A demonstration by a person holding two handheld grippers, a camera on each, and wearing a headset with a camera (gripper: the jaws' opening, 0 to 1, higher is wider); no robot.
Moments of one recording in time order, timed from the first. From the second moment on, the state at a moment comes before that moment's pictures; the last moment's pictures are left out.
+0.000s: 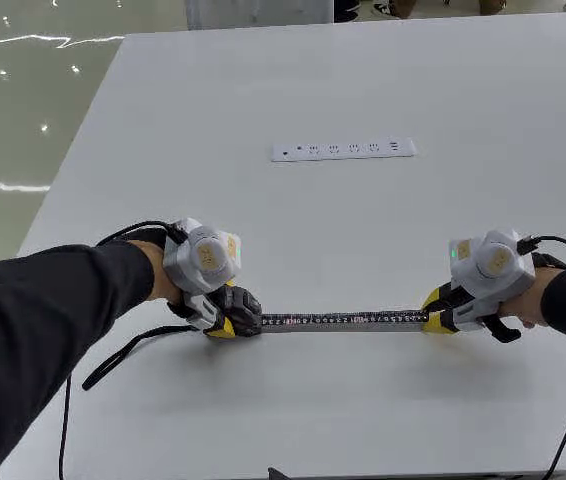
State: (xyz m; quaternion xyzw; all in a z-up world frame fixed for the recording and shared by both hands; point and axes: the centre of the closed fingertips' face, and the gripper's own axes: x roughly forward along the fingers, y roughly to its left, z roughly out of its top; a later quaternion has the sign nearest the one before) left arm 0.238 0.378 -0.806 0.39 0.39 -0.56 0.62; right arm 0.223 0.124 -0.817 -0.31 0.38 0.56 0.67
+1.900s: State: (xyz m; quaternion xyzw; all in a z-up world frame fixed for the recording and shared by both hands) left arm 0.261 0.382 -0.791 0.29 0.38 -0.48 0.73; right arm 0.232 0.125 -0.823 -0.26 0.40 0.50 0.73
